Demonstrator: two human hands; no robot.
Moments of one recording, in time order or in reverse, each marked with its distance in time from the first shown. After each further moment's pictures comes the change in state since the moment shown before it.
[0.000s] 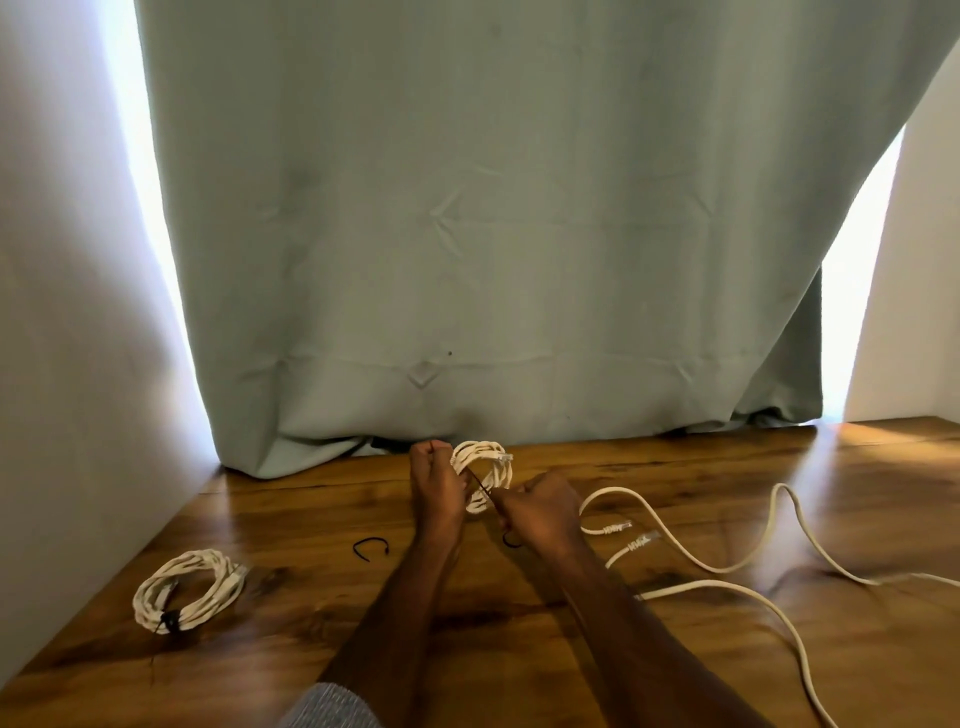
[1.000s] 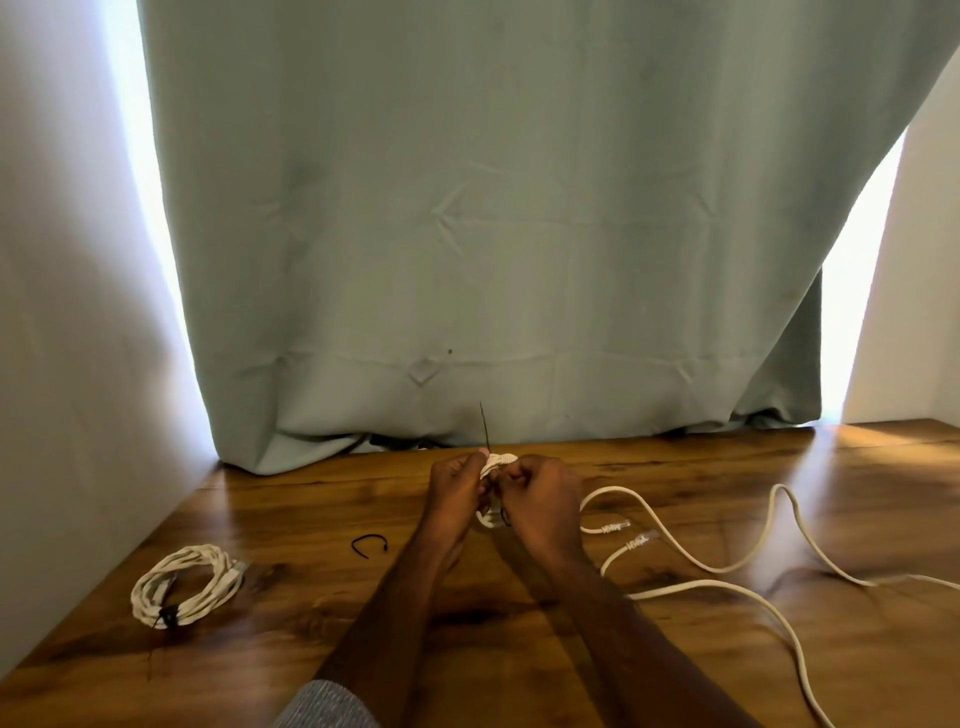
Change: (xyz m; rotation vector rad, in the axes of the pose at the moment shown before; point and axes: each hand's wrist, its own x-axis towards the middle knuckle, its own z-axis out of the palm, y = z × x) left_hand -0.016 0.001 -0.003 0.150 -0.313 -0.078; right_hand -0.008 -0.005 -0.003 -0.064 0.158 -0.338
